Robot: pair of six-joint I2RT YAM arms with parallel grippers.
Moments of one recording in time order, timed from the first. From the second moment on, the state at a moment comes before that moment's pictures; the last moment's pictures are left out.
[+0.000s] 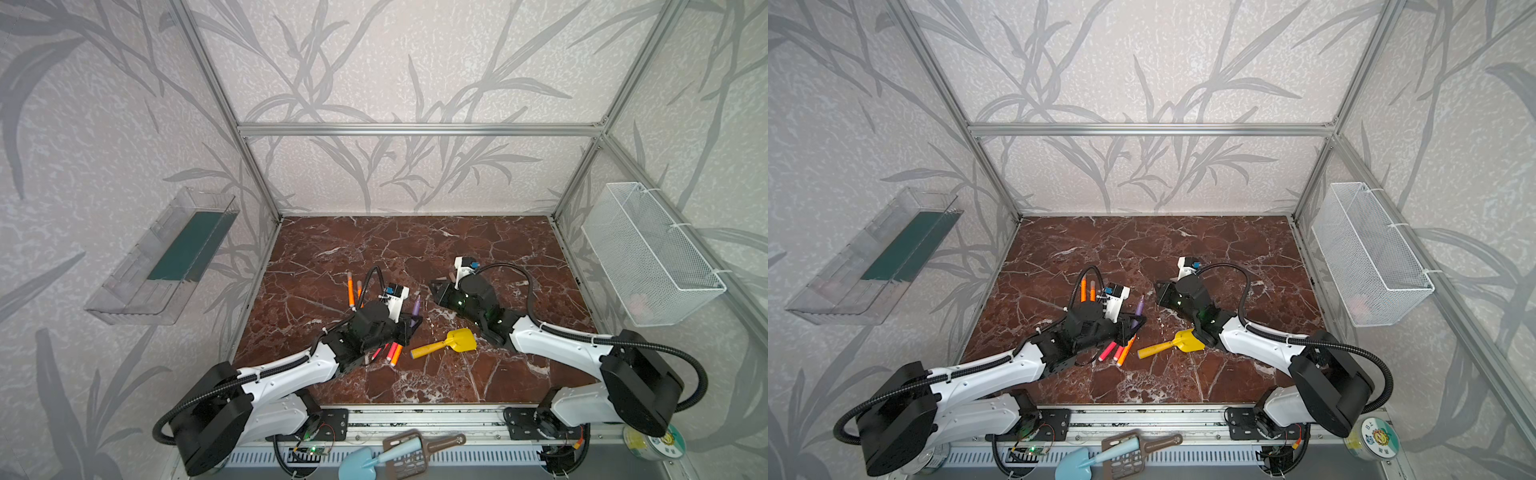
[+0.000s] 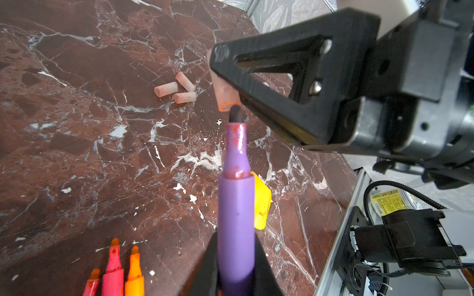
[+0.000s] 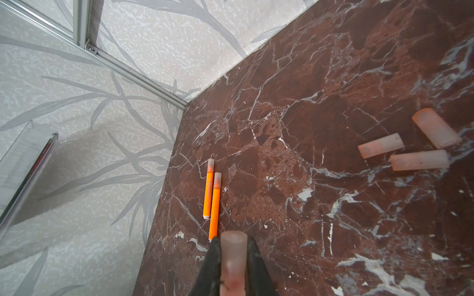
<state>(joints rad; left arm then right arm) -0.82 1.16 0.48 0.25 0.15 -0.57 0.76 1.40 0.69 0.36 0.08 0.94</state>
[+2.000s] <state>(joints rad) -0.82 1.14 0.41 0.29 0.11 -0.63 0.91 1.44 0.69 0.46 0.12 0.93</state>
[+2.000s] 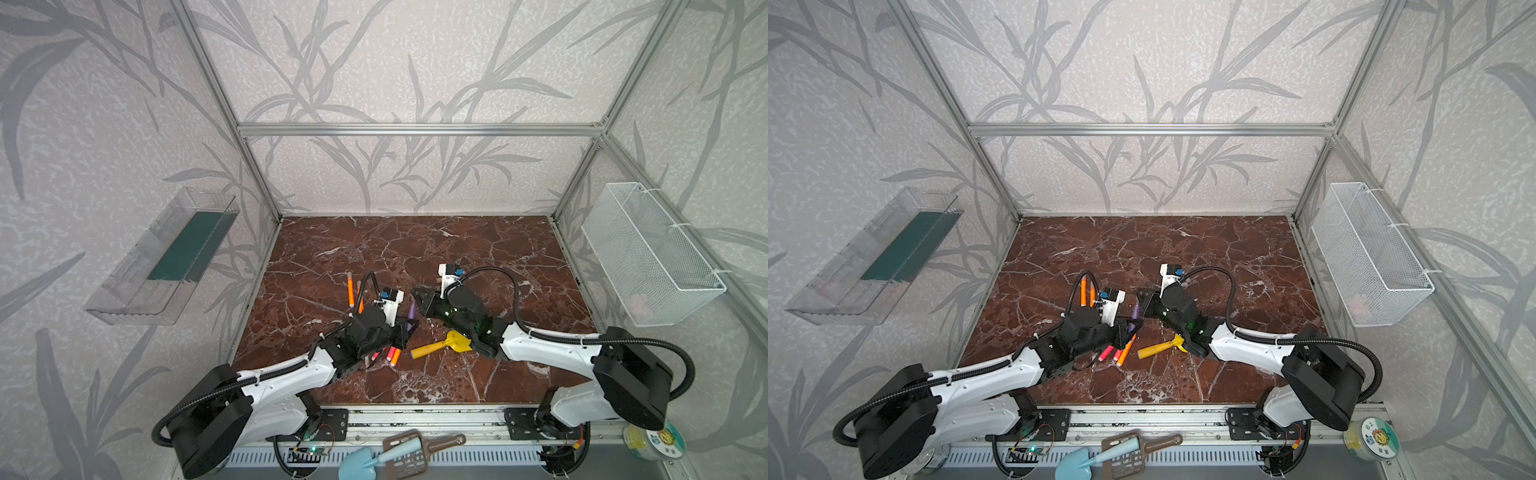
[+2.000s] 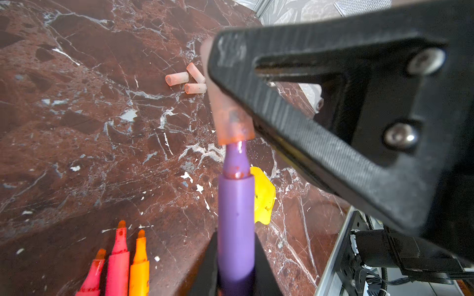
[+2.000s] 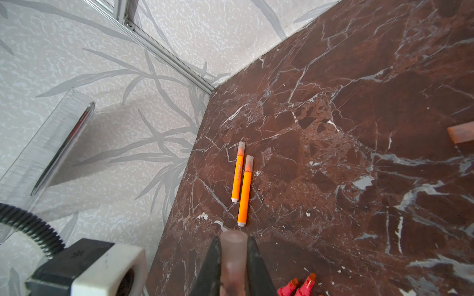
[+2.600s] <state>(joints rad) -0.81 1.08 0.38 0.30 0.09 -0.64 0.95 1.45 0.69 0.51 0.15 0.89</state>
